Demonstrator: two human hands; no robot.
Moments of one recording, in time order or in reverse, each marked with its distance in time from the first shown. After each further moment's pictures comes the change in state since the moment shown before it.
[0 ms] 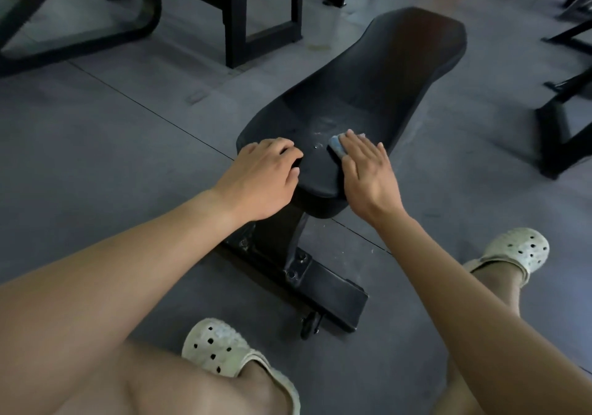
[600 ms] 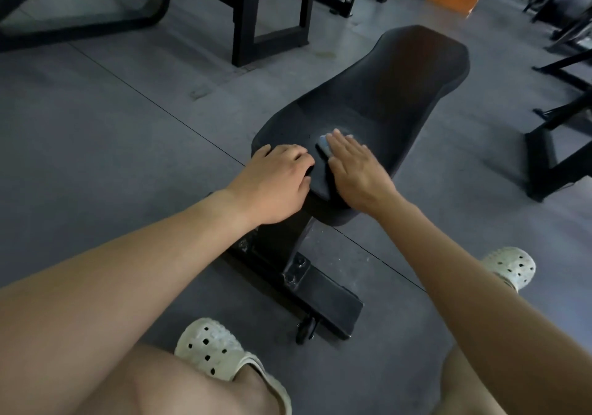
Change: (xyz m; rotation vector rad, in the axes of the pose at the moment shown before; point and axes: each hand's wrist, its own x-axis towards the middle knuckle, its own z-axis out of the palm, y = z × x) left_hand -0.006 -0.008 -0.002 -0.058 0.014 0.027; right_hand 0.031 -0.032 0.002 -0.184 -0.273 -0.084
